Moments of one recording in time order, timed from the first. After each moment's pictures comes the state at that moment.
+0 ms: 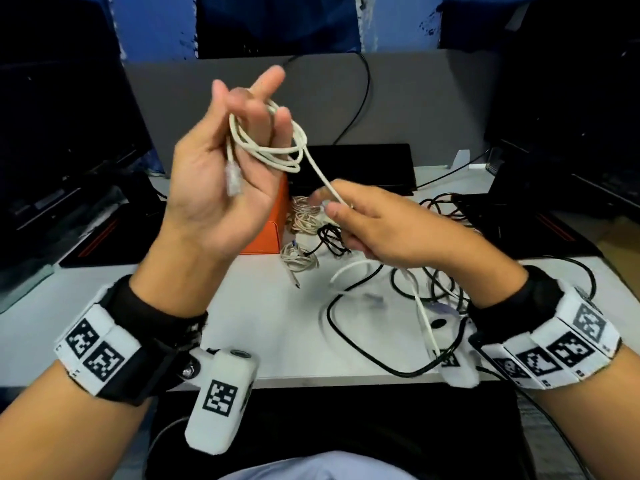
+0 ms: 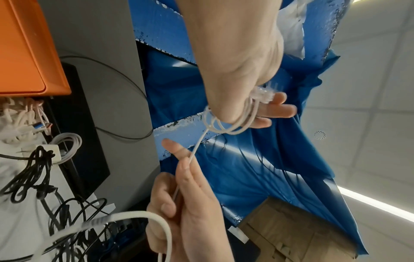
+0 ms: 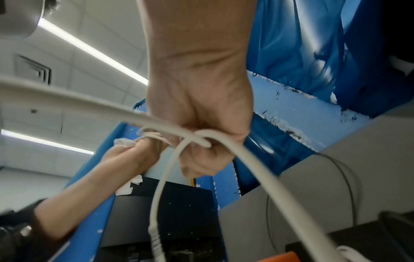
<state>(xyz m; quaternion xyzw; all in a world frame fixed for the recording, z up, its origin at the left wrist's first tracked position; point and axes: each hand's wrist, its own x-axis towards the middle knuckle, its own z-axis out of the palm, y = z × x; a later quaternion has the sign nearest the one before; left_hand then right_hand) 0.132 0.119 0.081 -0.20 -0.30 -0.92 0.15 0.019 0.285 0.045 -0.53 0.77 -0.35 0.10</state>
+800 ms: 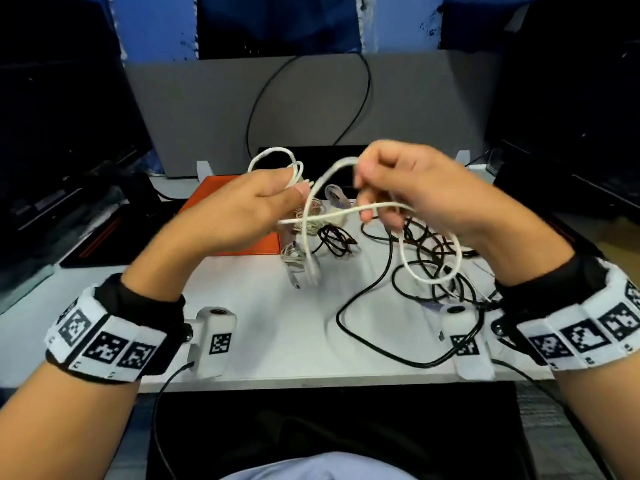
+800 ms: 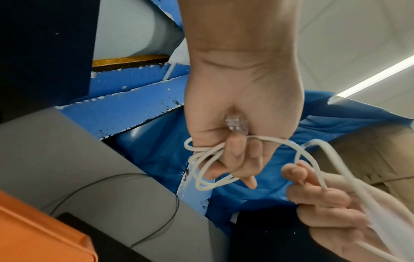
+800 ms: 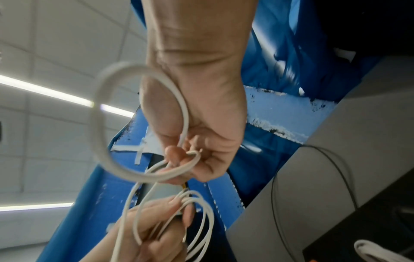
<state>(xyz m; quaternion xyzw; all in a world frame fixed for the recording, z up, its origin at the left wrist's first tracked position) 0.125 0.087 0.063 -0.01 -0.94 -0.31 0.12 0.001 0.305 0.069 -0.49 0.66 -0.54 0.19</state>
